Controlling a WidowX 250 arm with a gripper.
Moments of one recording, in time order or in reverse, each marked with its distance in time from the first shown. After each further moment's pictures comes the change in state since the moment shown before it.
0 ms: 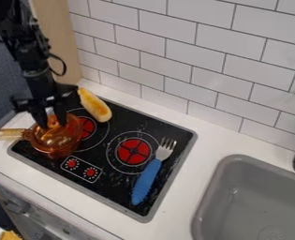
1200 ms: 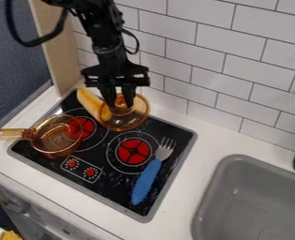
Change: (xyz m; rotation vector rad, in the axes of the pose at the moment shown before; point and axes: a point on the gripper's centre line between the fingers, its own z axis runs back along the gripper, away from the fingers) arm -0.006 -0.118 0.018 -0.120 -0.026 -0.327
